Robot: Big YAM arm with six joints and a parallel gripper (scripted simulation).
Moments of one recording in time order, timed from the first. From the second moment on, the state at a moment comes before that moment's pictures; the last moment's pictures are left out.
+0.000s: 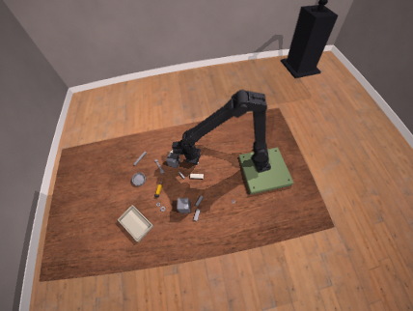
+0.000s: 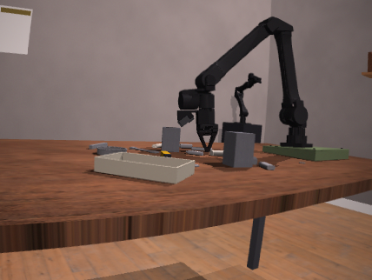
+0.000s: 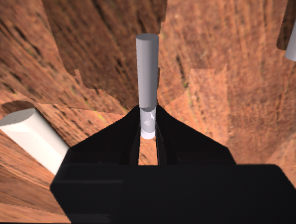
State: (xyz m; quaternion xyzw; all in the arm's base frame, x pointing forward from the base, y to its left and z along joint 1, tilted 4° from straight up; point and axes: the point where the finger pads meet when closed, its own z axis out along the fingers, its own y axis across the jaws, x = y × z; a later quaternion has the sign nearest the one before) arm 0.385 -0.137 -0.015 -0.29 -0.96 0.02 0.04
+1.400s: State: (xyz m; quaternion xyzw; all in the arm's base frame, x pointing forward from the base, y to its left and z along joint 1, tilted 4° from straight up) arm 0.383 -0.138 -0.015 -0.29 -0.96 0.02 0.04
